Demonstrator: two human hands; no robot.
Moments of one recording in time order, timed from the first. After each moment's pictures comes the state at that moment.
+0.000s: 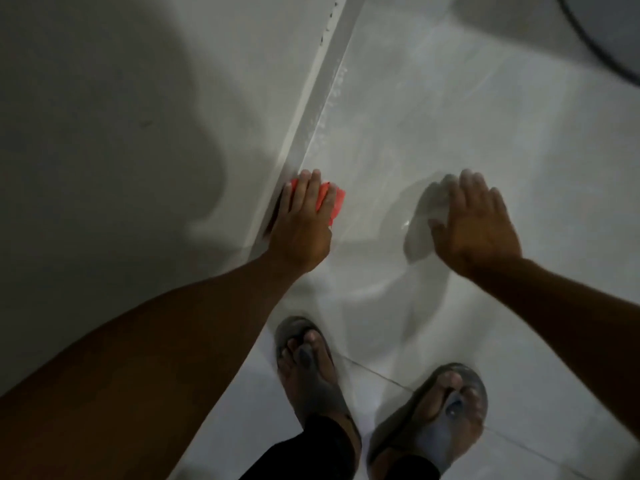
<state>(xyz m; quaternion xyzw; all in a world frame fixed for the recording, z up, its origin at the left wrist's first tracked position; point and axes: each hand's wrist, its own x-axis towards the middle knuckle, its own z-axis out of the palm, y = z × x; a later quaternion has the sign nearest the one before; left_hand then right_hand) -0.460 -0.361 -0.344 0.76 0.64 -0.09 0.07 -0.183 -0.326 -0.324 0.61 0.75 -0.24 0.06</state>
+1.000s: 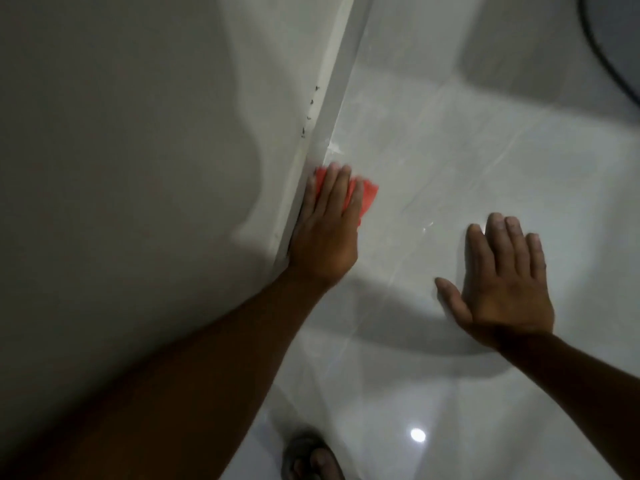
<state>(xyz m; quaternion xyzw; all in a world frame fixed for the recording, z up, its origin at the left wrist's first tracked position) -0.442 -0.211 -0.381 0.79 0.61 0.05 -0.02 -0.174 -0.266 -0.385 0.64 0.75 -0.14 -0.01</state>
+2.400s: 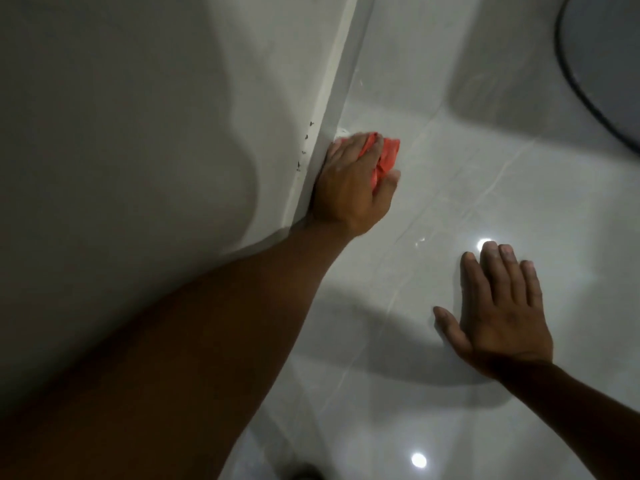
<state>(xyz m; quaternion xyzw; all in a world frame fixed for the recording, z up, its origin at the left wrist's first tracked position) -0.416 -0.103 -0.379 0.75 0.63 0.14 0.14 -0.175 -0.268 -0.389 0.64 0.76 -0.14 0.01</state>
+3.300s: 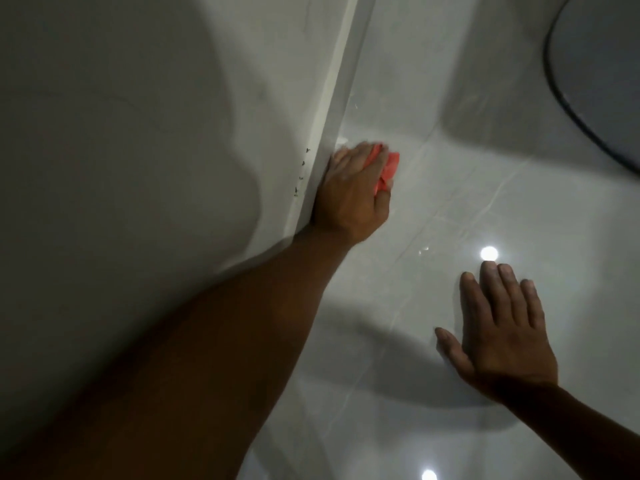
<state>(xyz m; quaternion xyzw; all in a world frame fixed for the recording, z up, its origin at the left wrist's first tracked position) -0.415 -0.080 -0.383 0.78 0.60 0.15 0.12 -0.174 -0.268 -0.389 0.64 0.76 -0.14 0.00</state>
